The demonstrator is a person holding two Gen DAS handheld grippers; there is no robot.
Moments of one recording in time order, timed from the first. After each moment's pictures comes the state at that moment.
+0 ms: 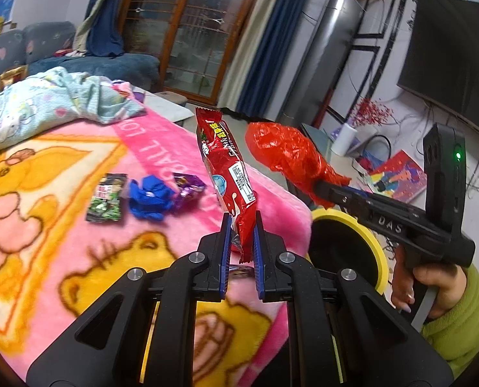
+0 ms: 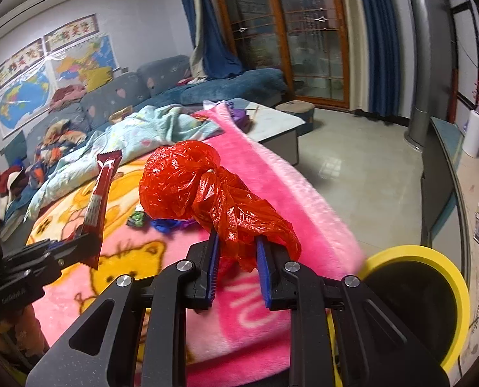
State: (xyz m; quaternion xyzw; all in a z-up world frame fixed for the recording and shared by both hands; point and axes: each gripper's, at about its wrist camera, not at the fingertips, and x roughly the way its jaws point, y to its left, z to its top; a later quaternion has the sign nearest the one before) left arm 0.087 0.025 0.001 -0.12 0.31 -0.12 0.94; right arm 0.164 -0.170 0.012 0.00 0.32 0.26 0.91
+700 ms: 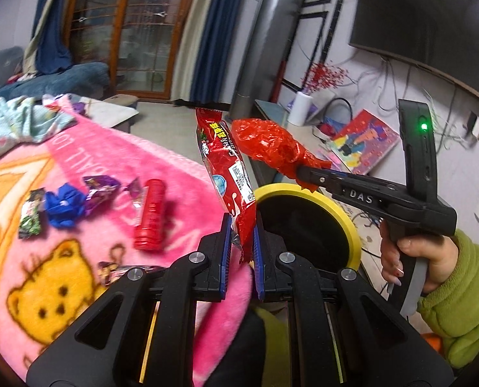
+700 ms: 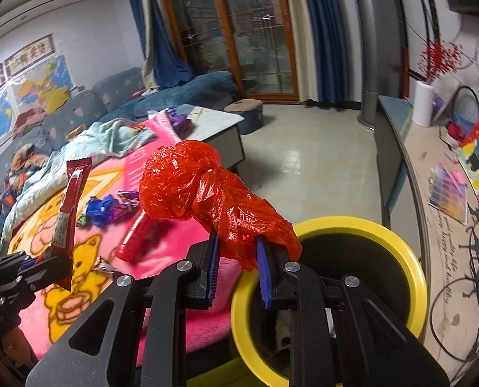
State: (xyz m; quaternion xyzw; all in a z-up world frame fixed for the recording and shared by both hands) left arm 0.092 -0.076 -0.004 -0.05 0.32 -0.21 0.92; right arm 0.162 -0.278 -0.006 0.04 0.33 0.17 0.93
